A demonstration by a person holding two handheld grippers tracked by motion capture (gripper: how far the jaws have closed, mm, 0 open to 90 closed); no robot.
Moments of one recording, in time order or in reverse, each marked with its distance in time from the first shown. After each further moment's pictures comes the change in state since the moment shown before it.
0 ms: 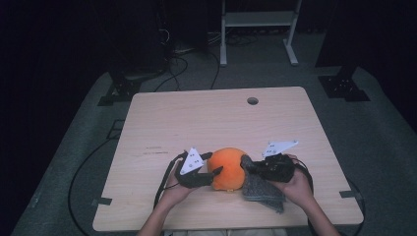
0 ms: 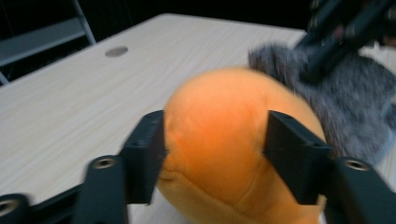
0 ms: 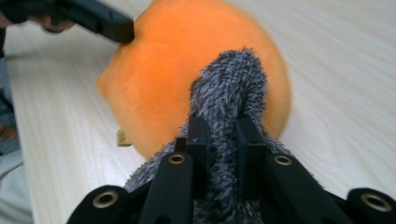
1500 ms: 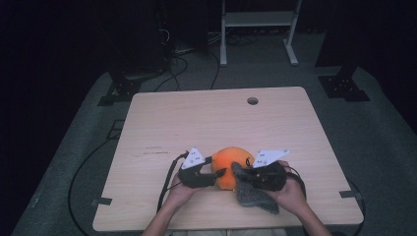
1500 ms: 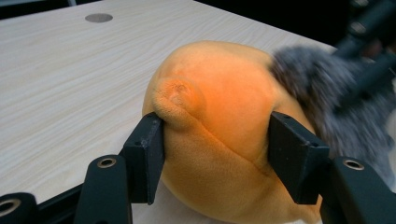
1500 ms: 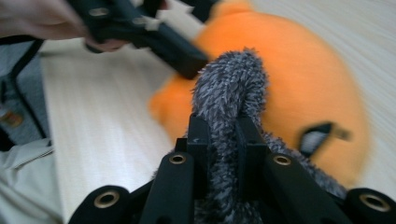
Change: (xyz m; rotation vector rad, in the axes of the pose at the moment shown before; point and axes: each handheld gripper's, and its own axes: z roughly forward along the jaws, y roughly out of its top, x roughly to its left) left arm 0.005 -0.006 0.008 0.005 -0.078 -0.209; right arm 0.038 0.006 0.010 -0.010 0.049 -0.118
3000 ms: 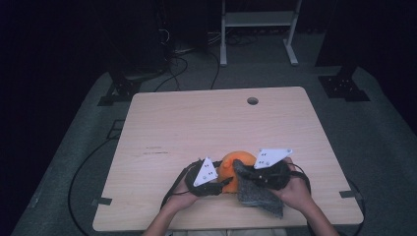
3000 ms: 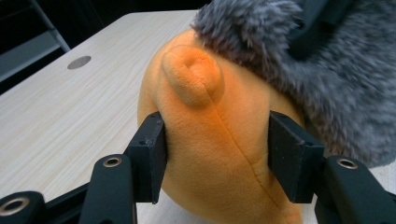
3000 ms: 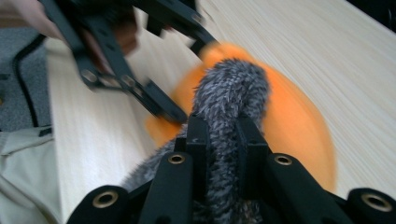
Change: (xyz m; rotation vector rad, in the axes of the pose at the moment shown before) left arm -0.032 0.004 0.002 0.009 -0.015 0.343; right arm 0.001 0.014 -0.022 -0.012 -0.048 -0.110
